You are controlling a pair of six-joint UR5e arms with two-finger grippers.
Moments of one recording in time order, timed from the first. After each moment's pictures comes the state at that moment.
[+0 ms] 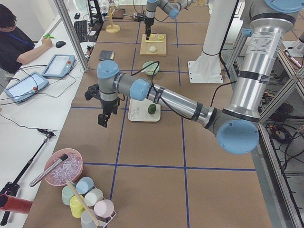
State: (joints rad) left arm -1.51 -1.68 -1.70 -1.53 -2.26 0.12; right arm 0.68 -1.12 1.95 -1.61 1.91 0.96
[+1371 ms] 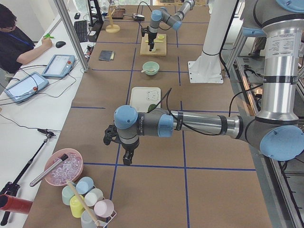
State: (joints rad) left arm -1.57 -1.54 -1.69 -1.54 -2.36 0.14; right arm 0.58 -1.21 1.80 -1.44 1.76 0.96
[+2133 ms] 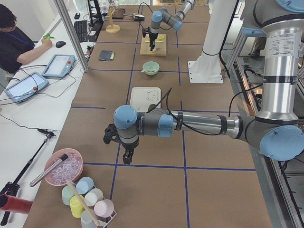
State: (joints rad) left arm -1.57 -1.54 -1.69 -1.54 -2.39 0.14; right arm 0.56 -1.23 1.80 -1.45 1.76 0.96
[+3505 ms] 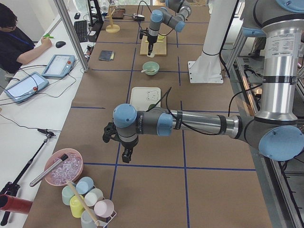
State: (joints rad) left arm -1.57 -1.55 -1.69 -1.54 -2.39 0.14; right arm 0.48 -0.75 1.64 -1.69 1.70 1.24
